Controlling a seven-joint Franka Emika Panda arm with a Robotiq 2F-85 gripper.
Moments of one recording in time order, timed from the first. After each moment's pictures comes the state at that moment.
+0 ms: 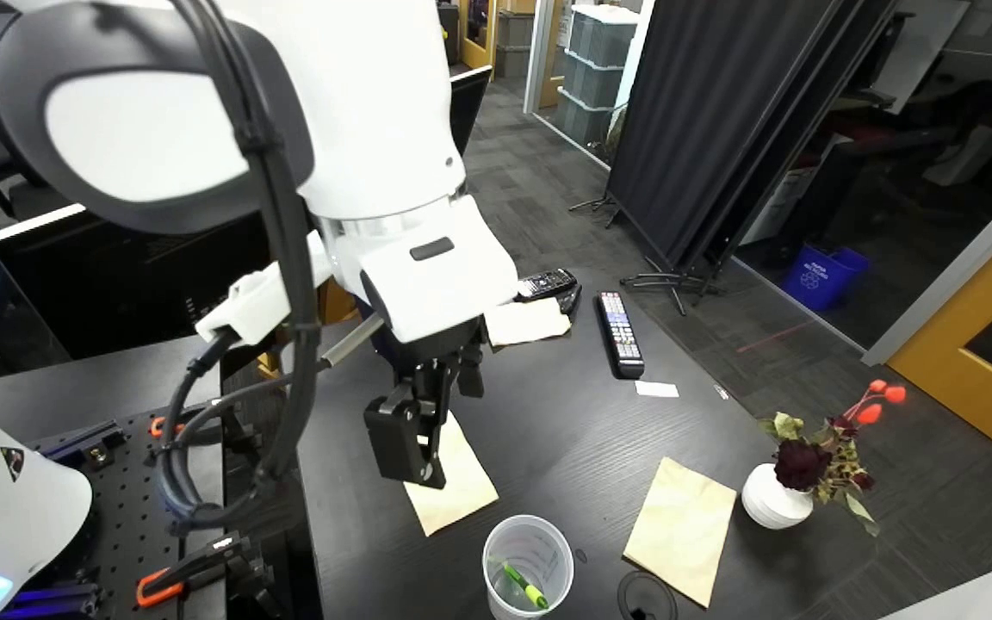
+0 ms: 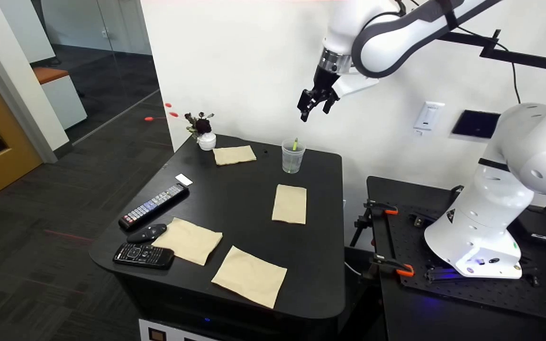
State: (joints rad) arm -0.28 -0.25 -0.13 -2.54 -0.27 2.50 0.52
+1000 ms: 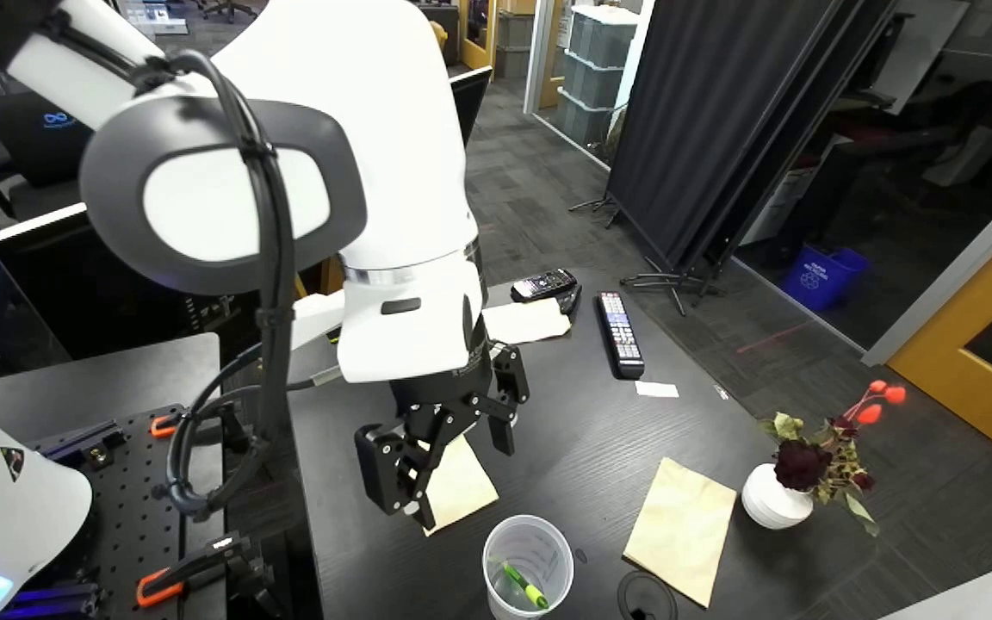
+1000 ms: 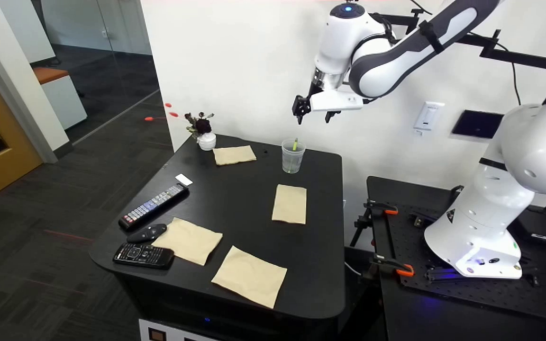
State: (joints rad) arm -0.35 -0.15 -0.08 -2.54 -0.53 2.57 1.18
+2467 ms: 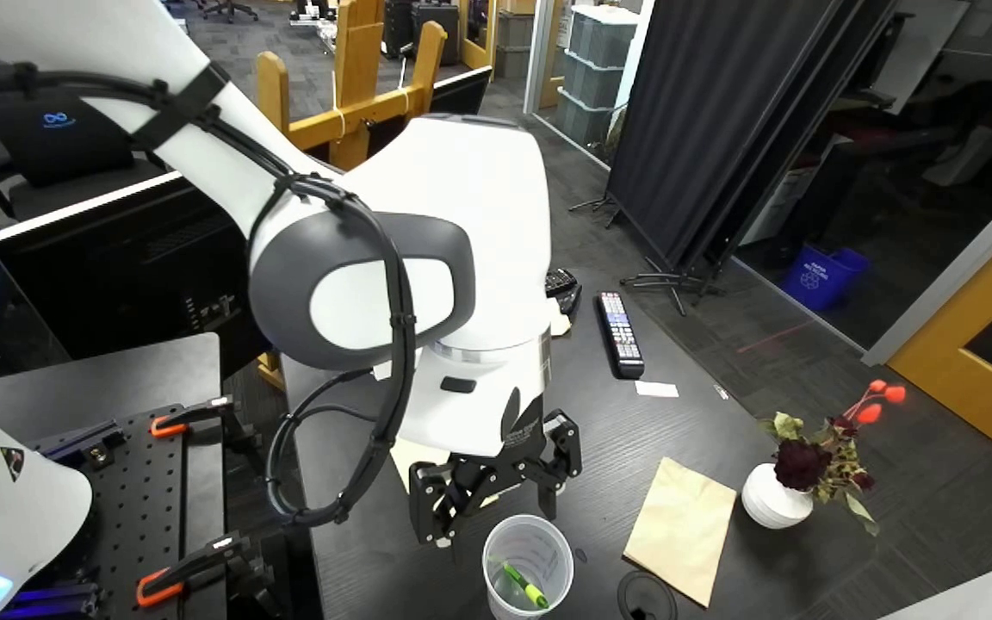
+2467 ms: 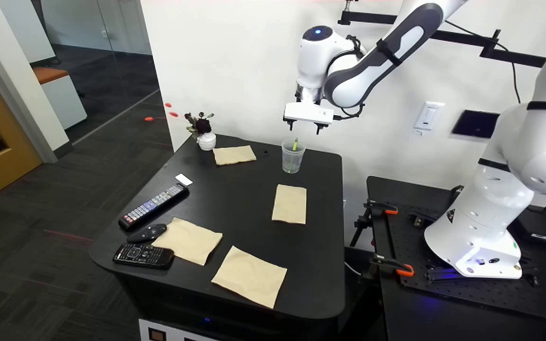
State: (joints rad) arm -0.26 0.10 -0.19 -2.38 -0.54 2.57 1.54
